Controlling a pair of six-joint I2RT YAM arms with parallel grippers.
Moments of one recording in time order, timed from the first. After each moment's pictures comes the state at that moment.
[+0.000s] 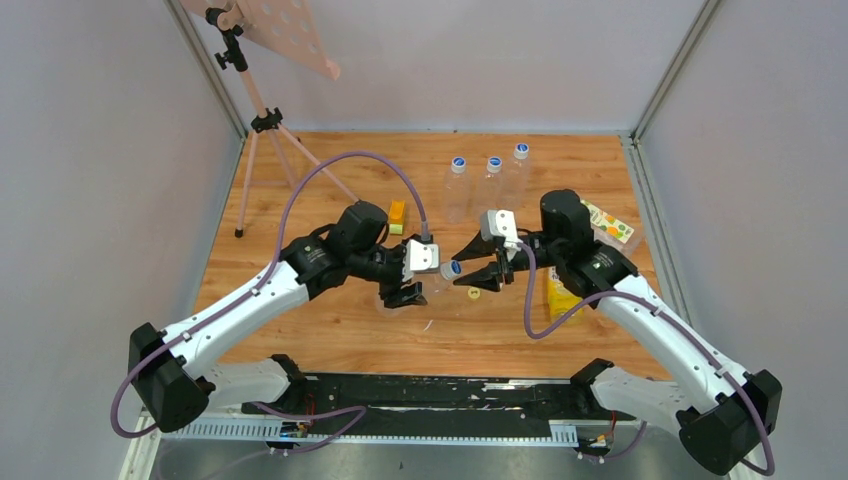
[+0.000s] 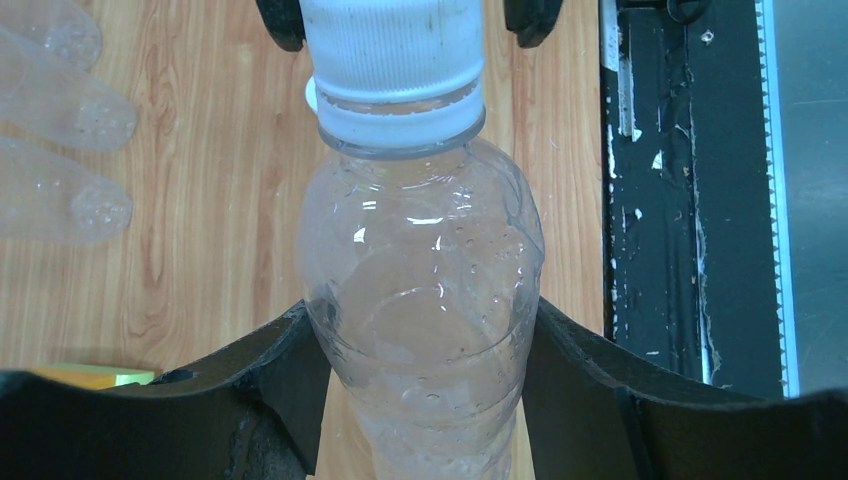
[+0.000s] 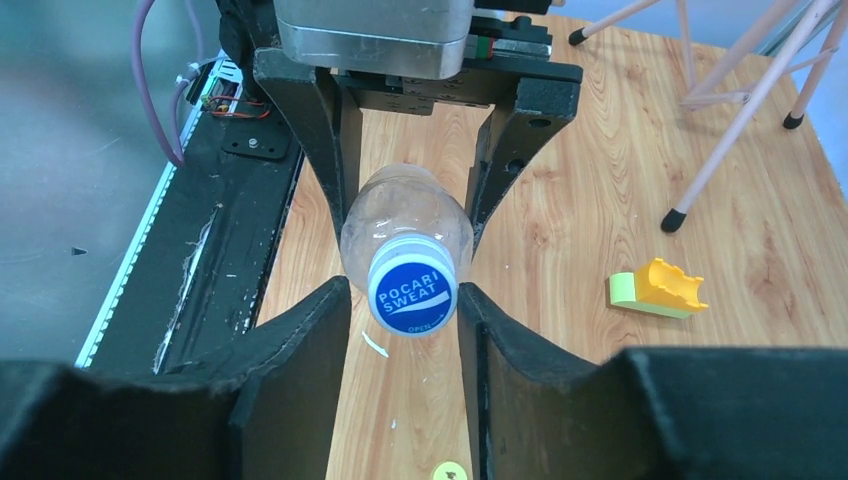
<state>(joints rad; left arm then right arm) -0.79 1.17 1.04 -0.59 0.59 0.55 0.59 1.03 0.95 -0.28 -1.00 -0.48</state>
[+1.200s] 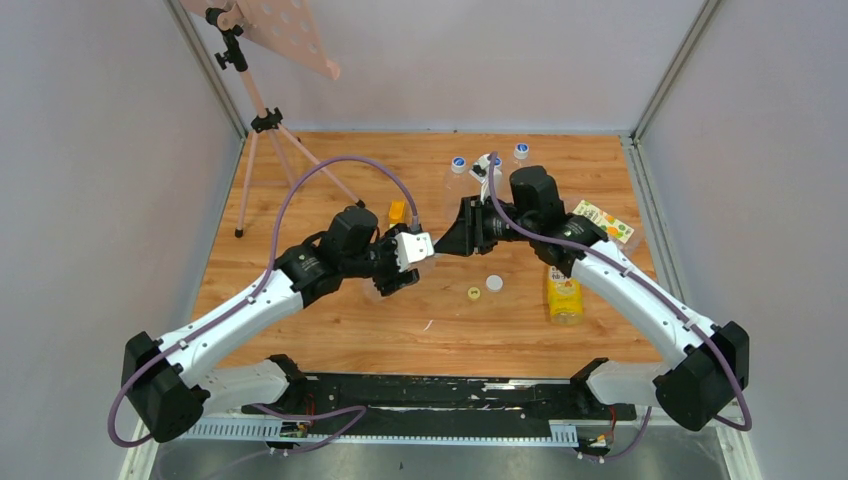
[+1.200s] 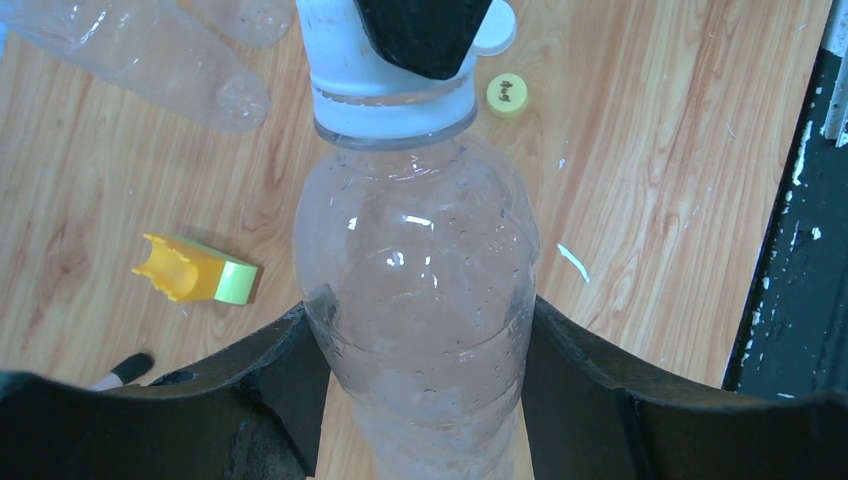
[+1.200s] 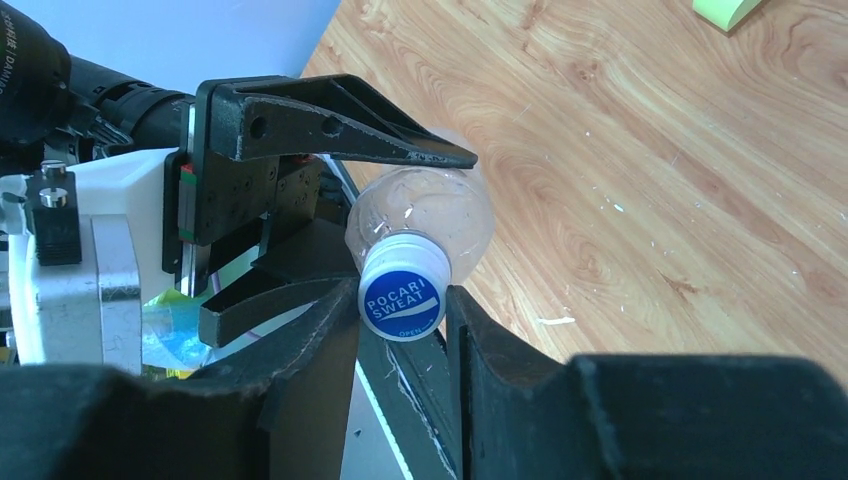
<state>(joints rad) -0.77 1.11 0.94 -0.46 0.32 0.51 0.60 1.27 1.13 -0.34 -0.60 0.51</state>
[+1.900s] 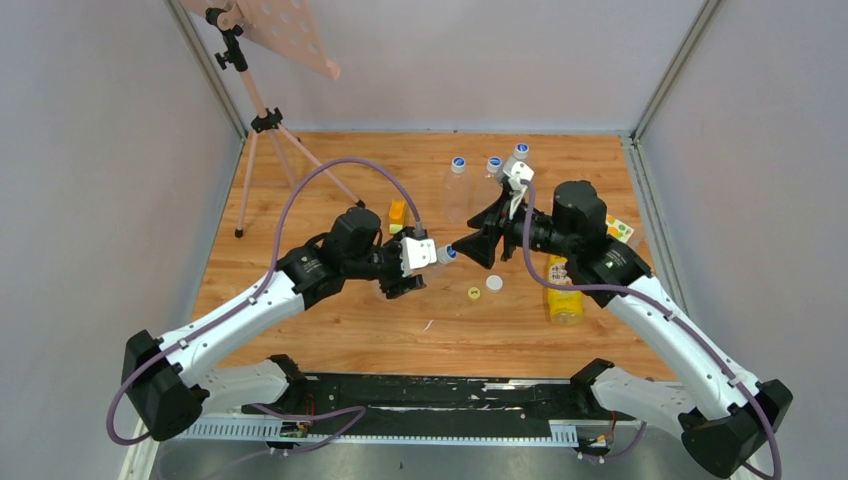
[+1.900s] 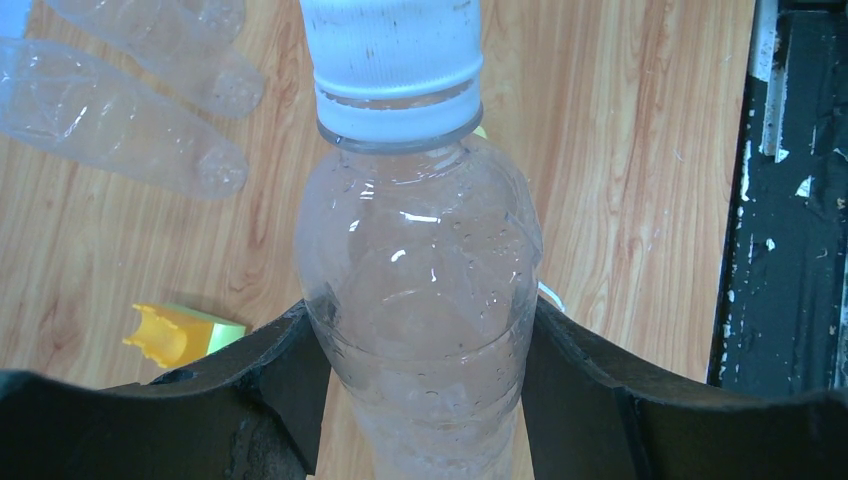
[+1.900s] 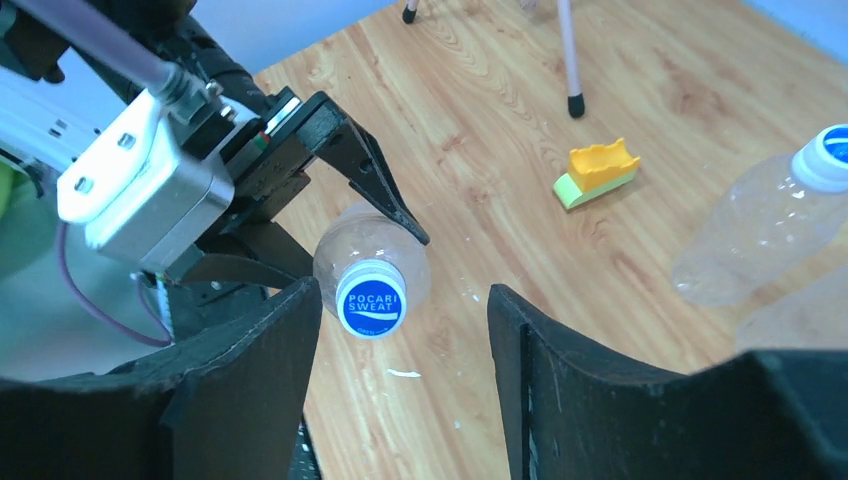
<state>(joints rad) -0.79 1.11 0.93 -0.41 0.40 0.53 0.59 1.03 1.06 -0.26 -0.55 0.12</state>
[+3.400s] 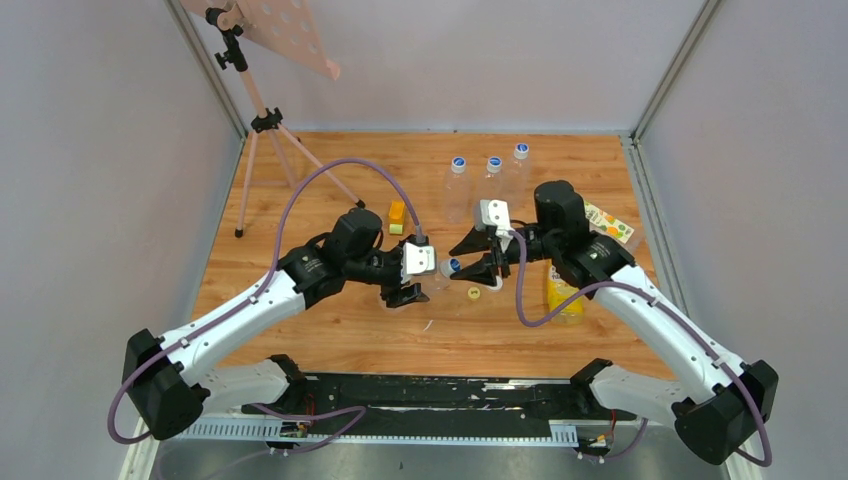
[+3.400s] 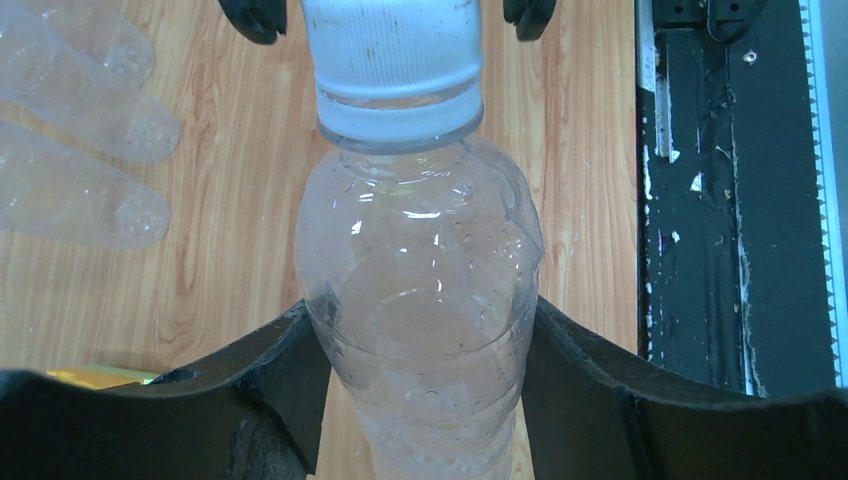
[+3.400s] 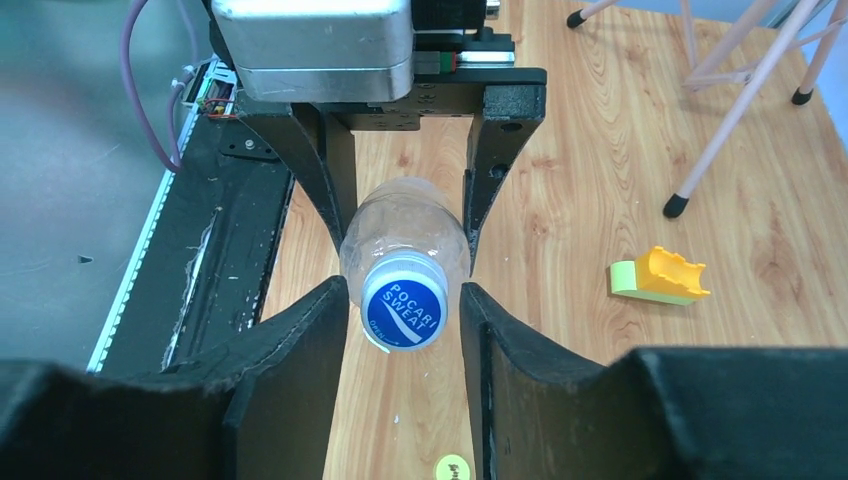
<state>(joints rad) -0.79 1.12 0.94 -0.44 0.57 0.53 0.59 1.08 1.03 -0.35 -0.97 -0.47</state>
